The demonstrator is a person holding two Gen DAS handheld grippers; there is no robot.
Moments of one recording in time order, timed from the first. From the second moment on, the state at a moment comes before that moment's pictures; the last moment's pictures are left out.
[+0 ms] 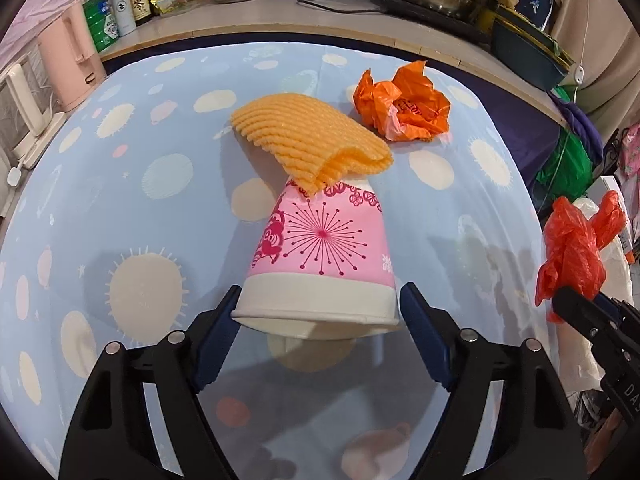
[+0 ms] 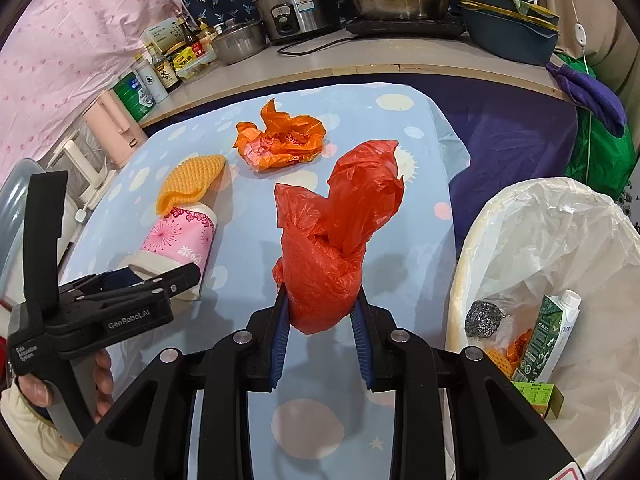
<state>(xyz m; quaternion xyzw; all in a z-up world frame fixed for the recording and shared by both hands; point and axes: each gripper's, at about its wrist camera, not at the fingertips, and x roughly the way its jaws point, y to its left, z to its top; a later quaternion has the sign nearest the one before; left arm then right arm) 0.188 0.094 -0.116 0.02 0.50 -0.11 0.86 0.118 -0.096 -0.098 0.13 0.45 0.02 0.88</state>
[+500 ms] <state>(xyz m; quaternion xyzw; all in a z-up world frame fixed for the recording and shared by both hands) 0.143 0.086 -0.074 0.01 0.48 -0.13 0.87 0.097 -0.104 -0.082 0.13 0.44 0.02 0.89</state>
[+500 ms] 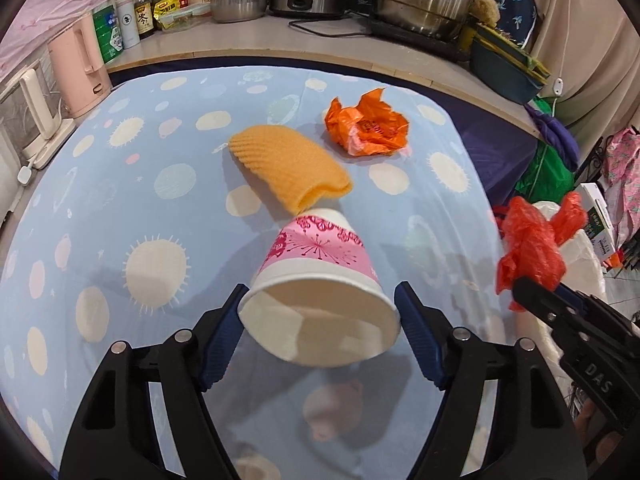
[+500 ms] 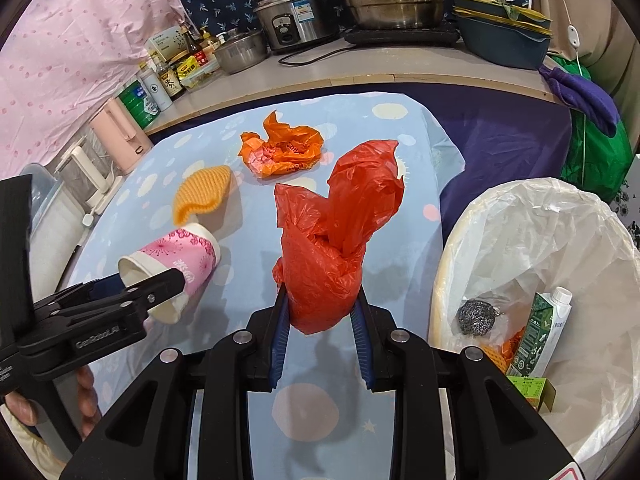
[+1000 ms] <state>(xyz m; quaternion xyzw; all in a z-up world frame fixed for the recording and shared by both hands) 0.080 0.046 -0.021 0.00 0.44 -0.20 0.87 0.039 -0.136 -0.040 0.14 0.39 0.00 0.91</state>
